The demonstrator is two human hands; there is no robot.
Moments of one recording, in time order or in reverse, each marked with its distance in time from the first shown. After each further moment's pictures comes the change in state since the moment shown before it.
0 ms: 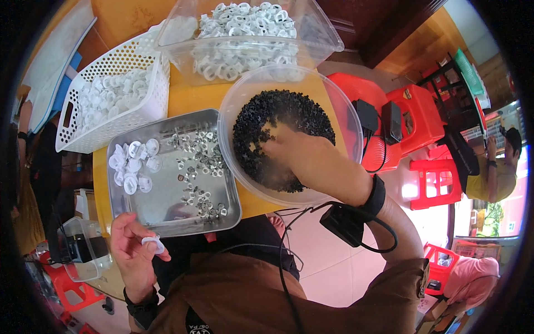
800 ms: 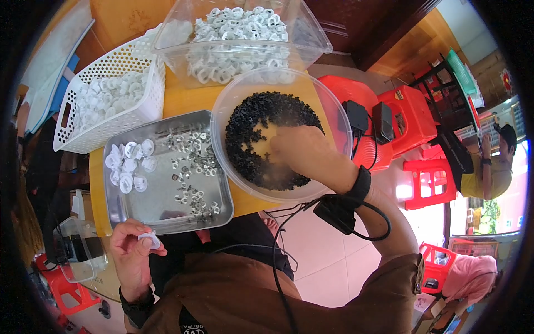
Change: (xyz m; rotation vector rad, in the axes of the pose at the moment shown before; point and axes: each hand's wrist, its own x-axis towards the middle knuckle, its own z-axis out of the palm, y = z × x) left_hand 0.000 0.000 0.000 -0.134 -0.072 -0.037; right_hand 0.002 0.023 0.011 -0.101 -0.080 0.118
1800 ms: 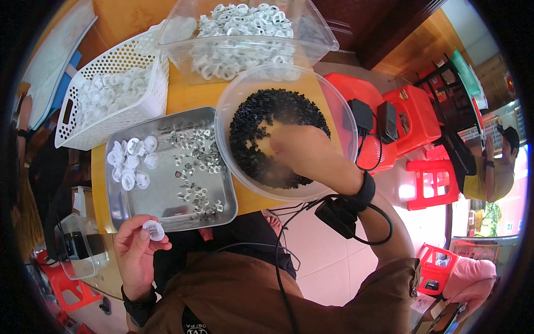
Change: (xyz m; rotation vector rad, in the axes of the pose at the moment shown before) left_hand -0.001 -0.002 0.000 -0.006 -0.003 -0.085; right_hand -0.003 -0.006 0.004 0.206 0.190 -0.034
